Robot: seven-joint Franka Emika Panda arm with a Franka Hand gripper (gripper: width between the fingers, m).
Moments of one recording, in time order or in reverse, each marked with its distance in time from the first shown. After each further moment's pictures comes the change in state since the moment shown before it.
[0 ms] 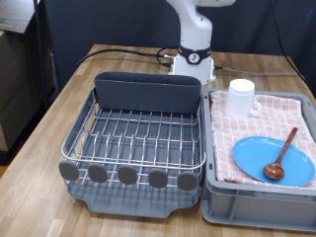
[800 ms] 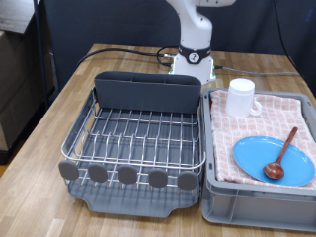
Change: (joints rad) arm 0.000 0.254 0.038 0.031 0.080 0.309 0.209
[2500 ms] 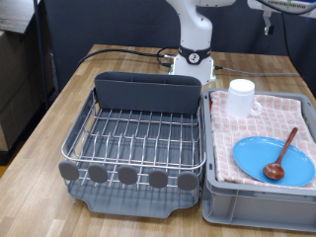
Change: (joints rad) arm 0.017 0.366 0.304 0.147 -0.193 0.265 0.499
